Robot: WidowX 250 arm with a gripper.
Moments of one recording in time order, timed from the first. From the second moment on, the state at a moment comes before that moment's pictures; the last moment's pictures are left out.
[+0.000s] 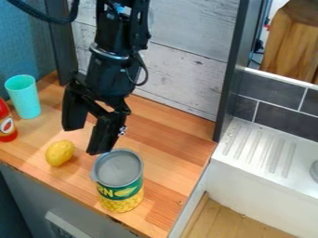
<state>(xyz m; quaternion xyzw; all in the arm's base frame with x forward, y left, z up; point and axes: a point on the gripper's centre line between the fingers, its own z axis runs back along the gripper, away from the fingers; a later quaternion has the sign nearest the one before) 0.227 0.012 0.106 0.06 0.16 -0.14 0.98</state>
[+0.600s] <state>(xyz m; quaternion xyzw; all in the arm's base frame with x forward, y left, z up) 0.207 0.002 0.093 -0.01 0.17 -0.15 0.97</state>
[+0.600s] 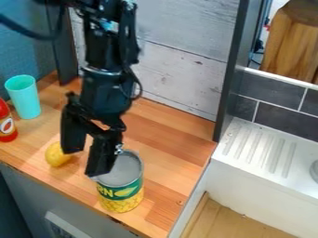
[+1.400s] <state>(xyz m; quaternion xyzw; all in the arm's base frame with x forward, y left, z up) 0.183 -0.021 0.027 -0.09 0.28 -0.07 0.95</state>
